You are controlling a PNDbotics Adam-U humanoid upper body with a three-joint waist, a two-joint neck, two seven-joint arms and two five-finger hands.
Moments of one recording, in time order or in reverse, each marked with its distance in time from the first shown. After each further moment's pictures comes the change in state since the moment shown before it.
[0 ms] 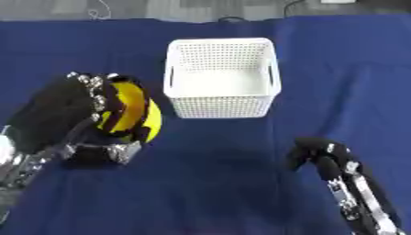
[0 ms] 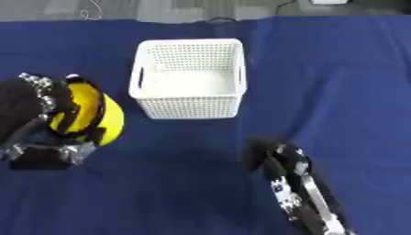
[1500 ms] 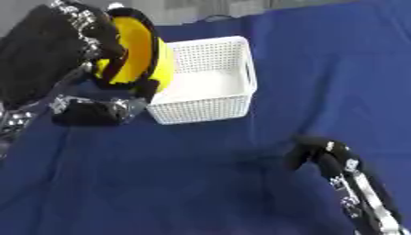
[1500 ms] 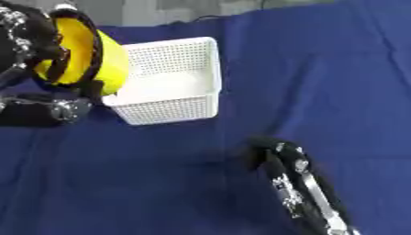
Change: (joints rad) left arm -0.235 0.057 -0.047 -0.004 0.019 -0.027 0.046; right arm -0.063 -0.035 -0.012 0.000 -0.012 0.046 0.015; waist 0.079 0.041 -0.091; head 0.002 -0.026
